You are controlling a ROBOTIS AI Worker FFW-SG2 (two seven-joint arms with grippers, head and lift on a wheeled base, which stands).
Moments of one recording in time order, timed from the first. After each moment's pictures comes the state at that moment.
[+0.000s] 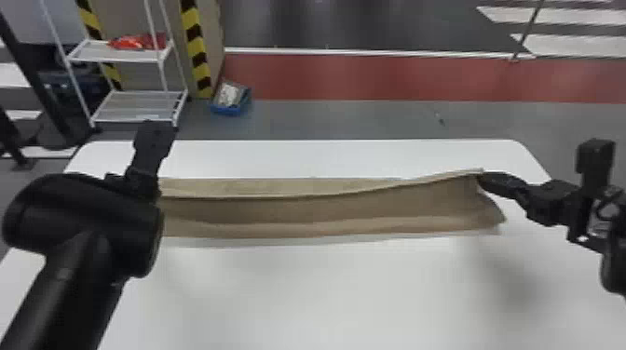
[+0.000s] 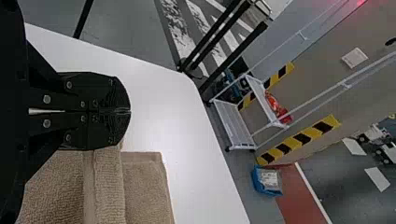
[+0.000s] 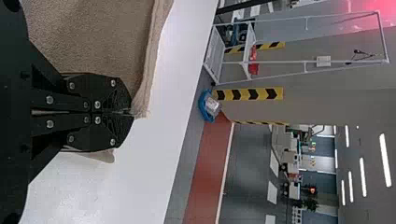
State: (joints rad) left arm -0.25 0.20 -0.20 -1.78 -0.18 1.21 0.35; right arm -0.34 -0.31 -0.35 -1.12 0.14 0.21 0.94
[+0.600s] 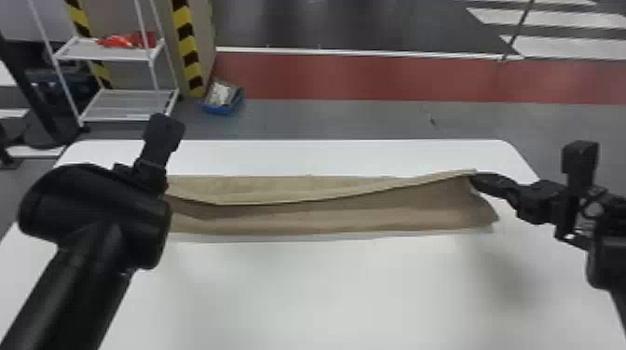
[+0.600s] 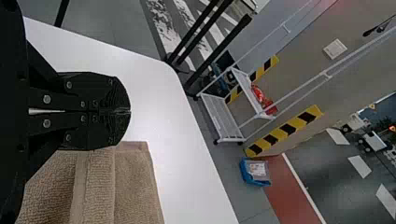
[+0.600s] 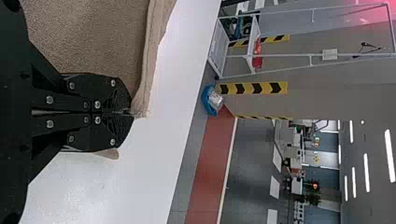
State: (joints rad) left arm -0.30 0.18 -0.26 -1.70 -0.20 1.16 0.33; right arm -0.38 -0.34 -0.33 -1.03 0.14 0.17 0.91
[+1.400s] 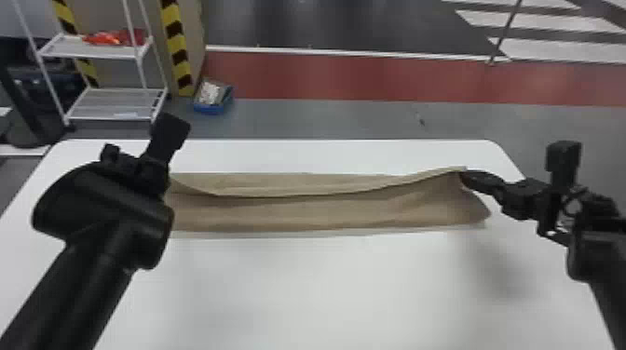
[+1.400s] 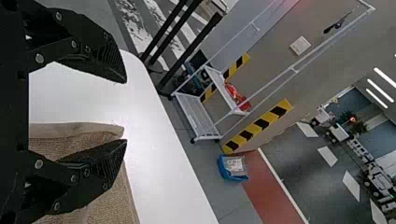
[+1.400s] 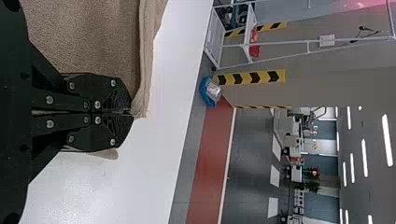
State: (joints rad) left arm -0.36 0.18 -0.30 -1.53 -0.25 0.93 0.32; right arm -0.44 -0.35 -0.32 -0.90 0.12 0.12 0.86
